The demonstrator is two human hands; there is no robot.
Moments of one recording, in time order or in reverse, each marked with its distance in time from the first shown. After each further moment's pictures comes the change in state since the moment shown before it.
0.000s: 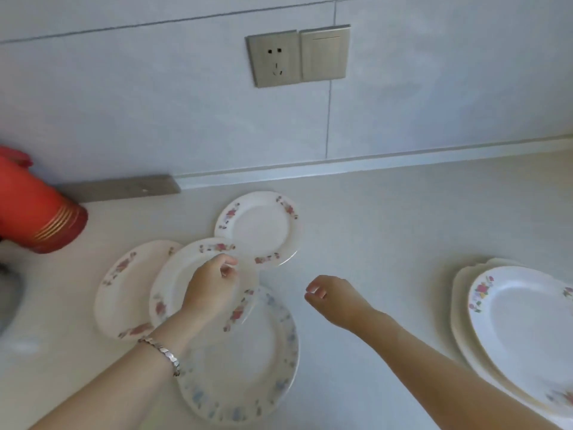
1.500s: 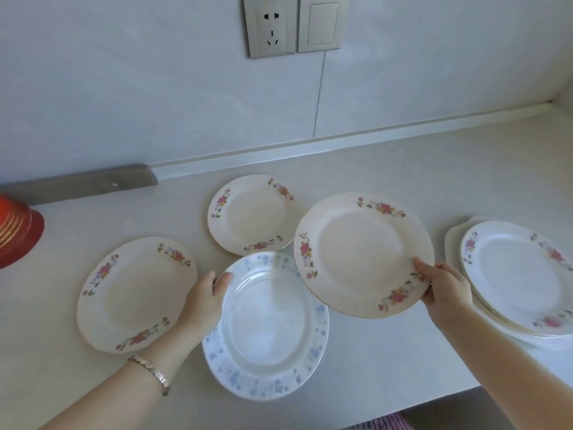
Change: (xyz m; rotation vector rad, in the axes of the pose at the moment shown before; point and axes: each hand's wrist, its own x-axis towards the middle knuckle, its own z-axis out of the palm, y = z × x) left_hand 0.008 -0.070 -0.008 -0.091 -0.128 0.079; right_hand -0.054 0.062 -0.013 1.270 0.809 0.378
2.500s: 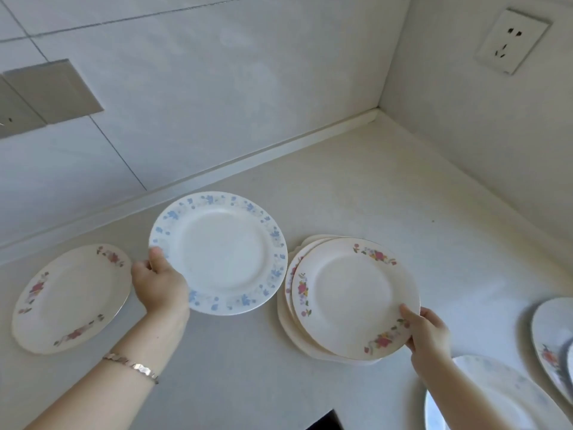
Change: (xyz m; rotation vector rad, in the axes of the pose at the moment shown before) left_hand -0.023 0.280 0.216 -0.411 0.452 -0.094; right_hand 0.127 -0.052 -0.270 0.072 0.310 0.095
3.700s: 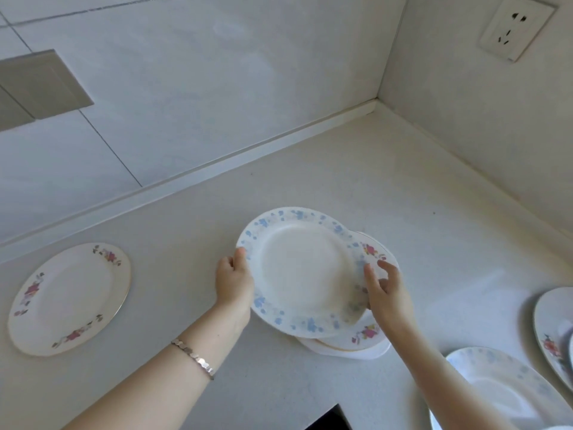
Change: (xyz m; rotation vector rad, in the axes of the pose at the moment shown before) left_hand -0.039 -0.029 0.059 0.056 -0.407 -0.046; right_hand -0.028 -0.013 0.059 -0.566 -0.144 -0.413
